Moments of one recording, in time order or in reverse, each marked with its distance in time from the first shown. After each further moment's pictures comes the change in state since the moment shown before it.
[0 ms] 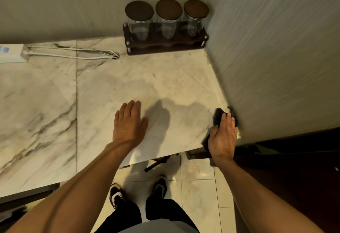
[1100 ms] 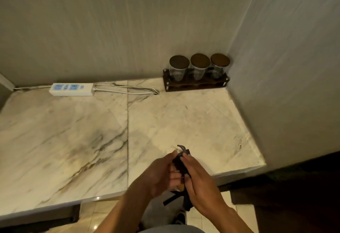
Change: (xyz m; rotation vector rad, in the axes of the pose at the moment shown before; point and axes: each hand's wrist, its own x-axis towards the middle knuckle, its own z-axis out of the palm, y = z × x) left_hand -0.091 -0.003 -0.094 -1.505 -0.641 -0.566; right_hand -0.141 -0.145 -0.031 0.196 -0.447 -0.593
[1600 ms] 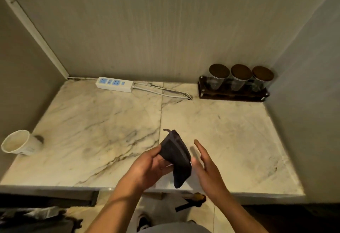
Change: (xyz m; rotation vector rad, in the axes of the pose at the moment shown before) left_hand -0.045 0.033 -0.090 -0.337 0.122 0.218; right_hand 0.067 -0.048 0.027 0.466 -0.053 0.147
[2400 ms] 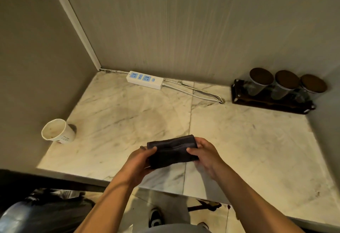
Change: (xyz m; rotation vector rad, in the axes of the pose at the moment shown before) left_hand -0.007 0.047 -0.112 0.115 0.391 0.108; right_hand 0.100 -0.033 0.077 0.427 -0.142 0.396
